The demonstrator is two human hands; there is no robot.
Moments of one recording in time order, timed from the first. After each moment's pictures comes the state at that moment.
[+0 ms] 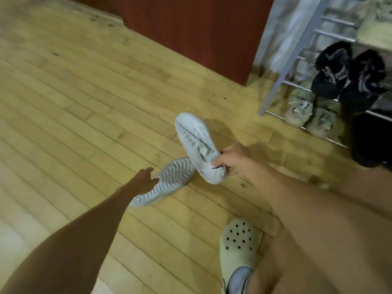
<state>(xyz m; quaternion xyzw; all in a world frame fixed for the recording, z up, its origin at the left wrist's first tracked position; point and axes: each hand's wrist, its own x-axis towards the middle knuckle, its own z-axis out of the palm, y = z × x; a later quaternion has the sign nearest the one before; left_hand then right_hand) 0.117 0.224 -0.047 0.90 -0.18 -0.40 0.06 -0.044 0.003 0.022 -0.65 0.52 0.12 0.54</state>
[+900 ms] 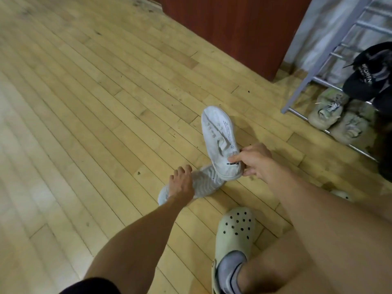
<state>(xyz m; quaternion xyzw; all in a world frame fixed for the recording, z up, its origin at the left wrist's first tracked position) -0.024 0.205 -0.085 0.95 -0.24 -0.20 0.02 -0.090 0.015 0.025 -0.65 0.51 0.10 0.56</state>
